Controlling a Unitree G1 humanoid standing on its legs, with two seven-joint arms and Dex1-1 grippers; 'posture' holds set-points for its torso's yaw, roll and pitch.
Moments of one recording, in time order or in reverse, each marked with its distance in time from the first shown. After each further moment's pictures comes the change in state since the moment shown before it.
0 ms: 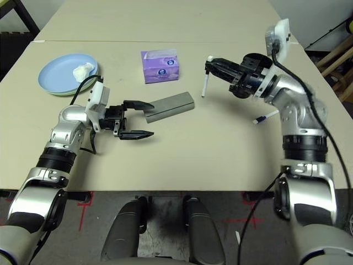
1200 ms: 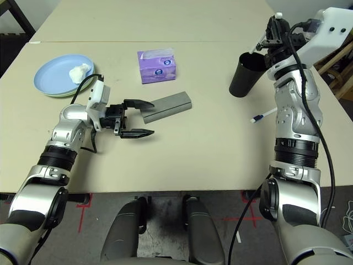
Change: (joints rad) left arm -0.024 -0.004 -0.002 0.040 0.001 -0.018 -0.001; right arm -0.039 -0.028 -0.059 0.034 -0.087 -0.149 -0.583
